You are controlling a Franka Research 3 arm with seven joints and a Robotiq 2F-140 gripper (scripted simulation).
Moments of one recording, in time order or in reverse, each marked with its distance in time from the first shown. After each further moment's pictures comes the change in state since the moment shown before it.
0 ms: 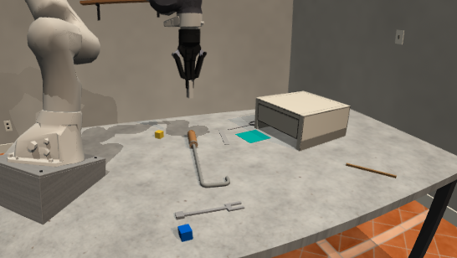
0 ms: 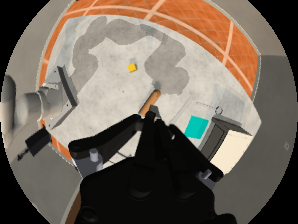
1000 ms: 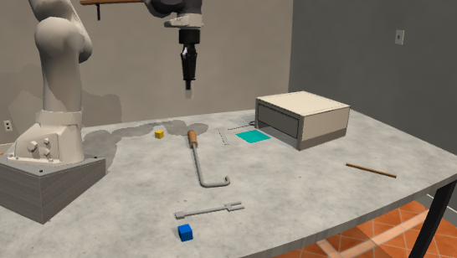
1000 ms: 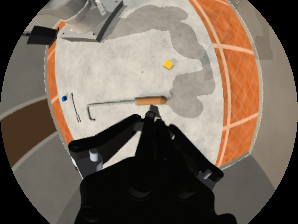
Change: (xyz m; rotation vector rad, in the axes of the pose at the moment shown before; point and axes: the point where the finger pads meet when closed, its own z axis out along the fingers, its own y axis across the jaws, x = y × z) arm 0.001 -0.001 0.003 0.066 -0.051 -0.891
